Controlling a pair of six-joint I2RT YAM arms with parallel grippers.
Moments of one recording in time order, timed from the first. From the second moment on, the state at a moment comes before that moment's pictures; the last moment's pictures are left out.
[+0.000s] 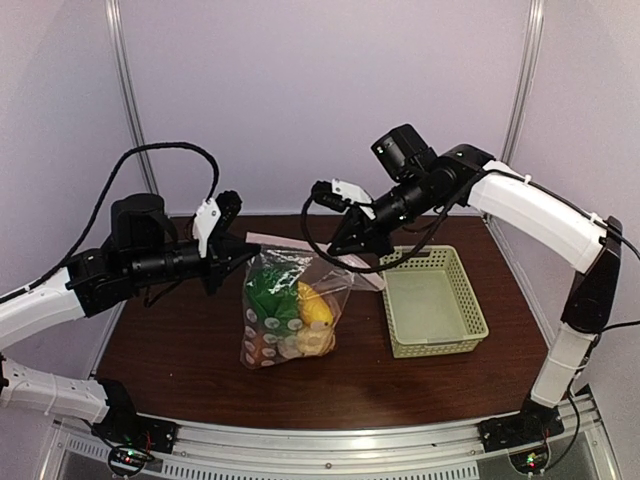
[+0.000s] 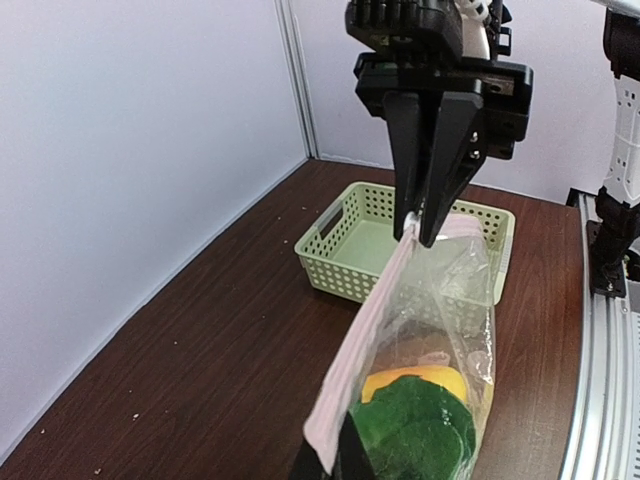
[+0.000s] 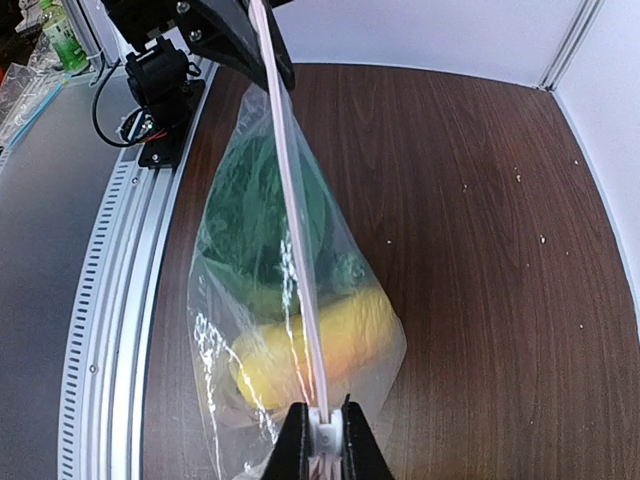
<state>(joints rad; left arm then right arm) -0.81 1.01 0.89 -0.15 0.17 0.19 0.79 1.78 1.88 -0.94 -0.56 -0.58</state>
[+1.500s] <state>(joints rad) -0.73 1.08 0.85 0.02 0.13 0.07 0.61 1.72 1.79 -1.09 -0.49 -0.64</state>
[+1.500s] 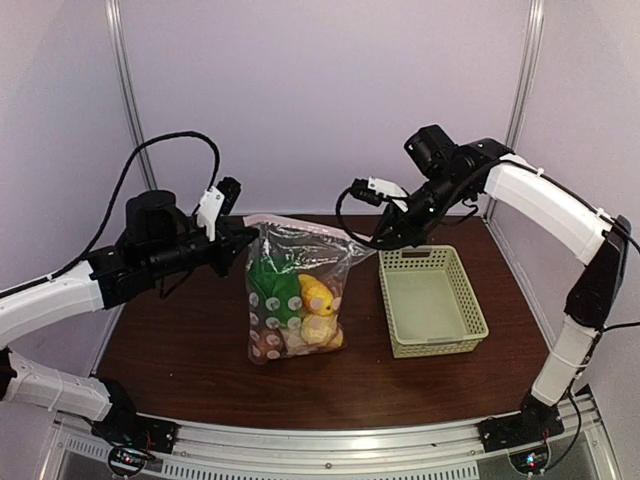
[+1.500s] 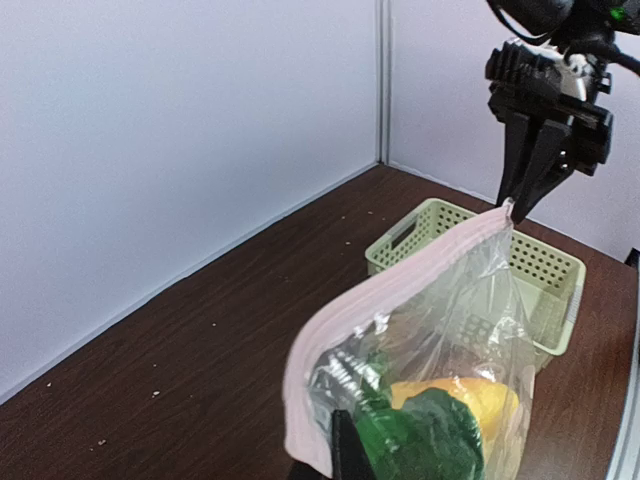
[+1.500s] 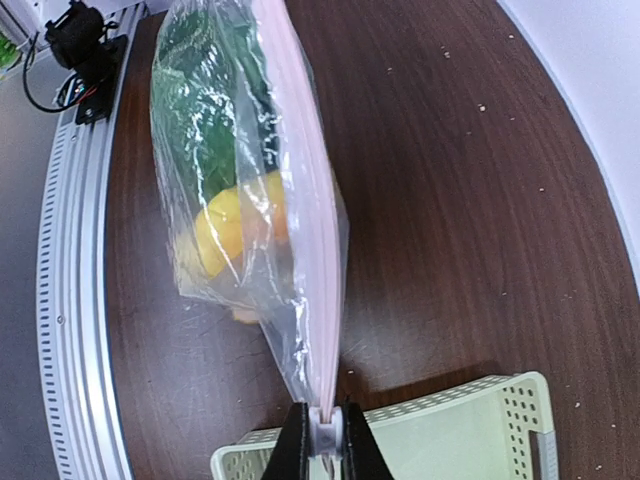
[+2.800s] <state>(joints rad) -0.66 1.24 1.17 -0.17 -0.12 0.02 0.40 1.48 1.60 -0.83 -0.57 -0.45</state>
